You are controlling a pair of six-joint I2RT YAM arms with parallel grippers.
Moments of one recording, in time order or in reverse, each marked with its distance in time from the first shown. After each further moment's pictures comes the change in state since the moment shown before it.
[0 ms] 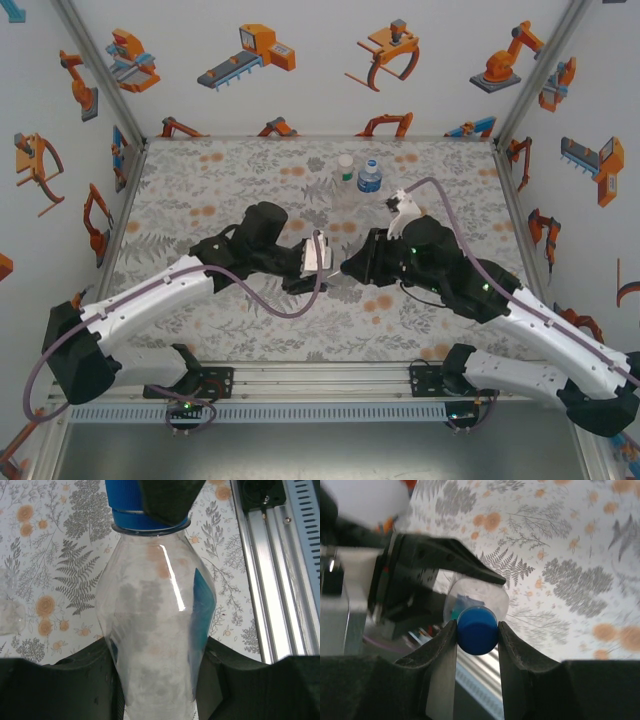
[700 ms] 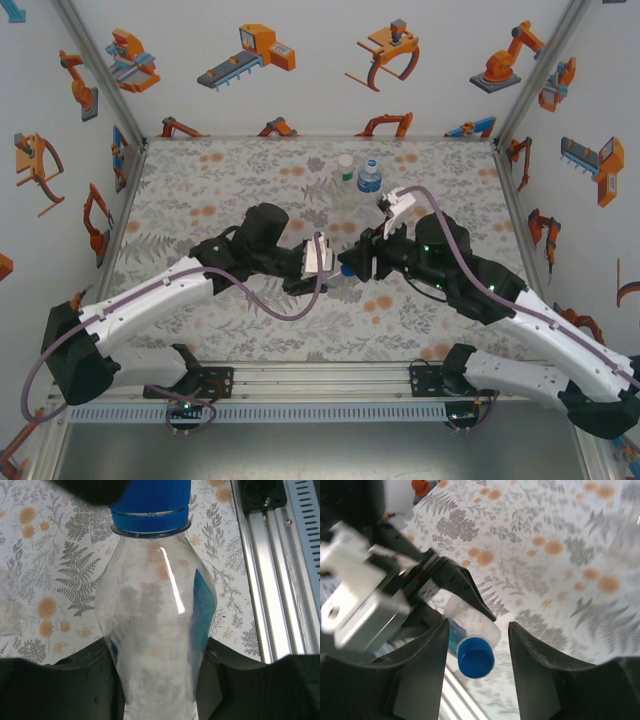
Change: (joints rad) left arm -0.010 -0.012 -0.001 -0.003 -0.006 -0.004; right arm -0.003 -0.028 0.015 0.149 -0.090 -0.546
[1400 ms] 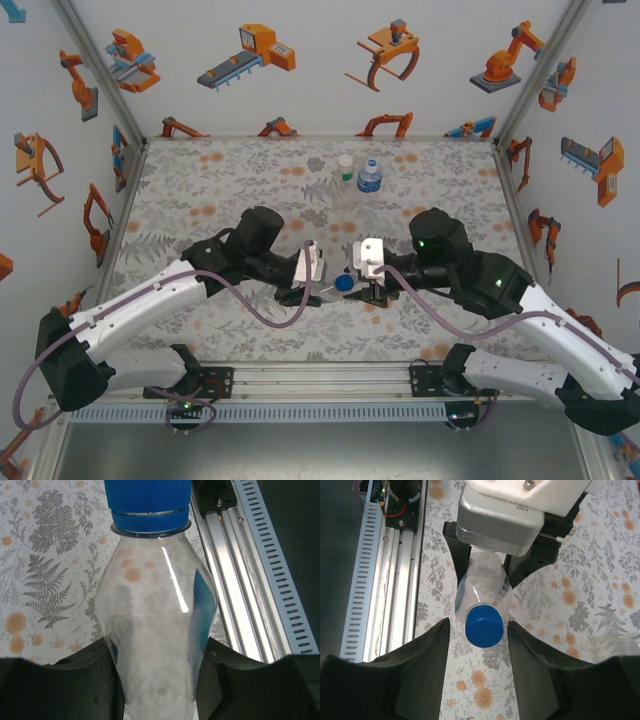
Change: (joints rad) left arm 0.000 -0.043 0.000 -0.114 0.123 0.046; right arm 0.000 0.045 0.097 -0.255 -0.470 -0.754
